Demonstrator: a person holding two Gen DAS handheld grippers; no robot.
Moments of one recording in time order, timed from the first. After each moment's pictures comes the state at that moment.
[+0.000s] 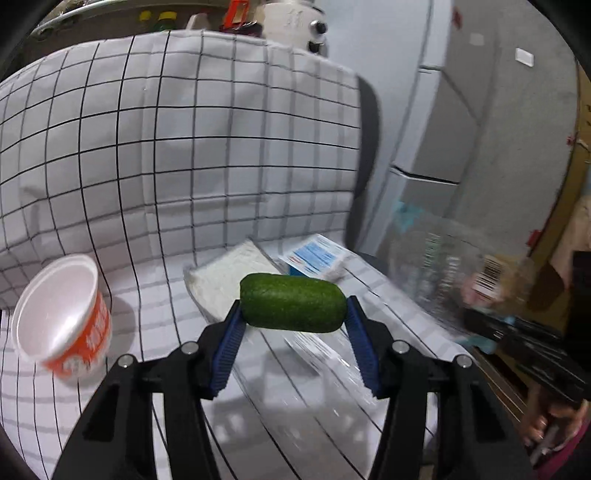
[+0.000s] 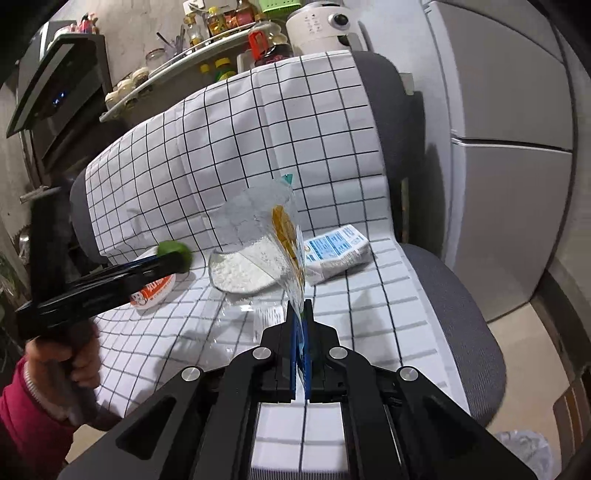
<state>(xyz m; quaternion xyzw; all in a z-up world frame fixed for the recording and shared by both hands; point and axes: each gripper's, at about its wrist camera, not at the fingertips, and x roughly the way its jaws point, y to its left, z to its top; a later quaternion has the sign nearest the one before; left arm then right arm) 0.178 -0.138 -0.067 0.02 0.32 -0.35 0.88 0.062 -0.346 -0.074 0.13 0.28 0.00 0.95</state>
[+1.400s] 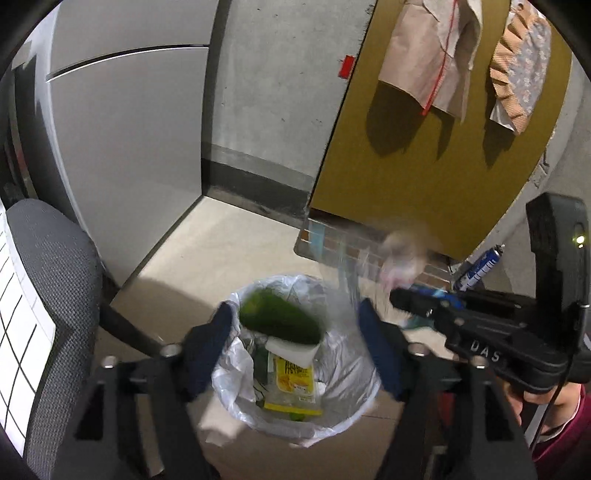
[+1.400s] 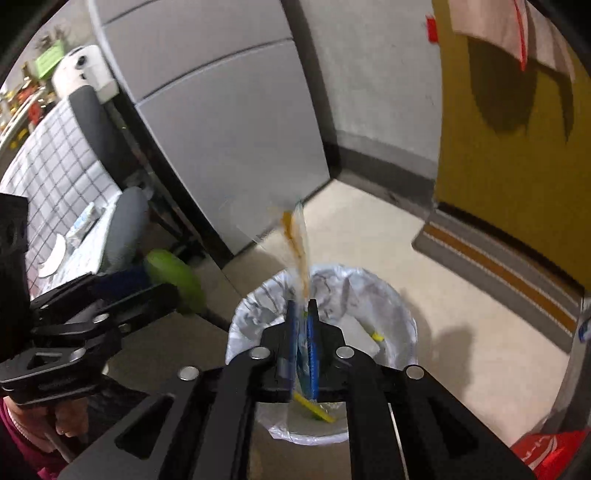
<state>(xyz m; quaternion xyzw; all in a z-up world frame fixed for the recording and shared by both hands) -0.070 -0.451 -0.180 0.18 0.36 -0.62 0.67 -0.212 -0.537 -0.200 0.30 0.34 -0.30 0.84</state>
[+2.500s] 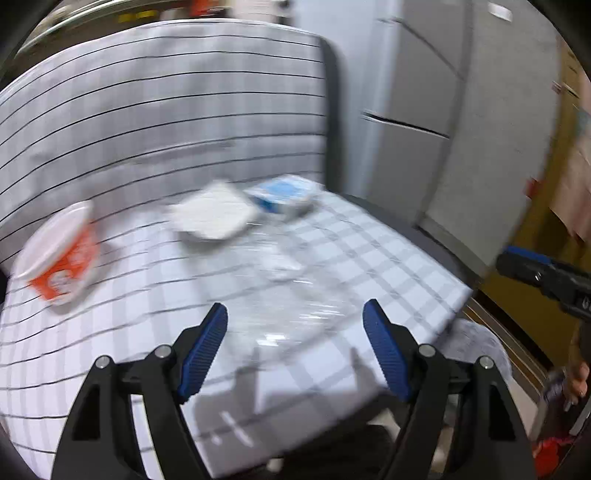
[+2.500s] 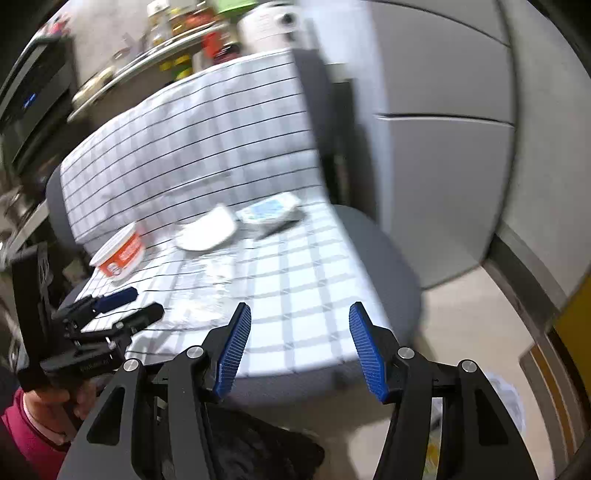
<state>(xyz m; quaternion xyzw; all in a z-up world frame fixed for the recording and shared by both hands) 0.101 -0.146 -0.108 0.07 0.34 -0.31 0.88 -0.012 -0.362 -0.077 0.13 0.32 -0.06 0.94</state>
